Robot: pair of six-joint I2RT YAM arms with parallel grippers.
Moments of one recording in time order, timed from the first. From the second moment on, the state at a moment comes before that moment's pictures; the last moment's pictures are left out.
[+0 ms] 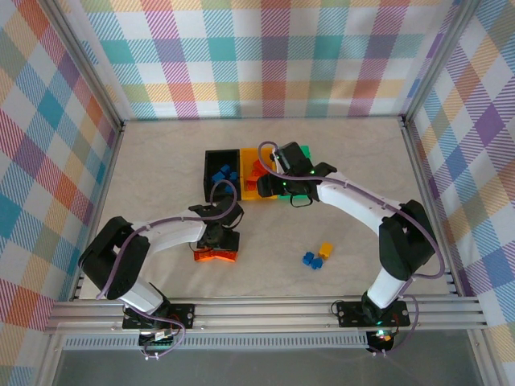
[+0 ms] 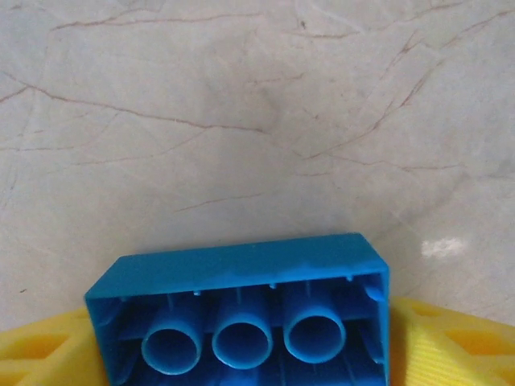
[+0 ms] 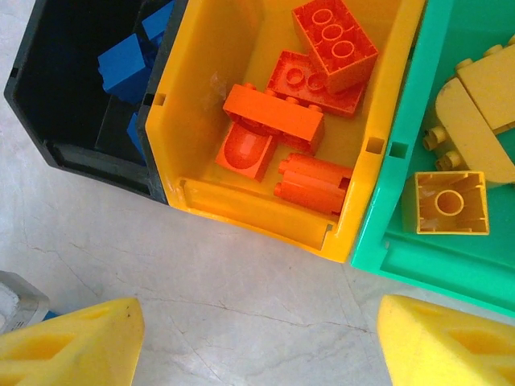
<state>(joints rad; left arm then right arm) -0.71 1.55 0.81 -0.64 -0.13 -0.60 0.67 1.68 1.30 -0.51 -0.05 0.38</state>
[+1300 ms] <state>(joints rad) -0.44 1.98 1.61 -0.71 -0.16 -0.61 0.67 1.47 1.07 -0.46 -0.10 0.38</state>
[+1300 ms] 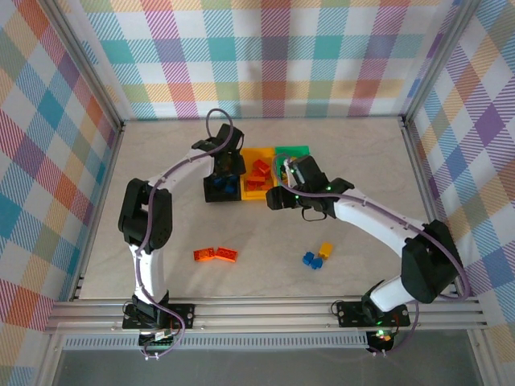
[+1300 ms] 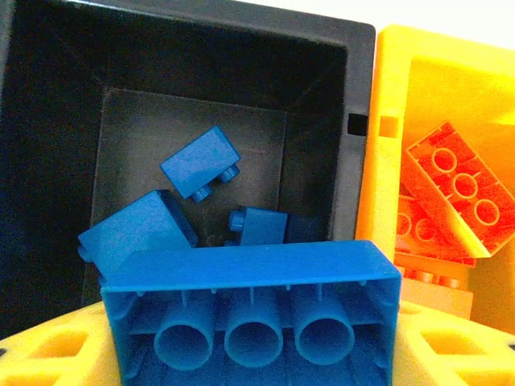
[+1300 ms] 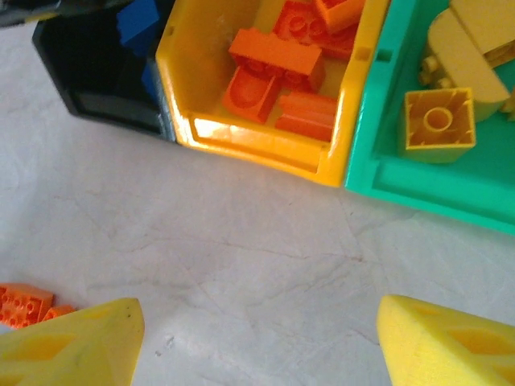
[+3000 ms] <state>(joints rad) -0.31 1.04 0.94 -0.75 -0.09 -0.71 1.17 2.01 1.35 -0.51 -0.01 0.09</state>
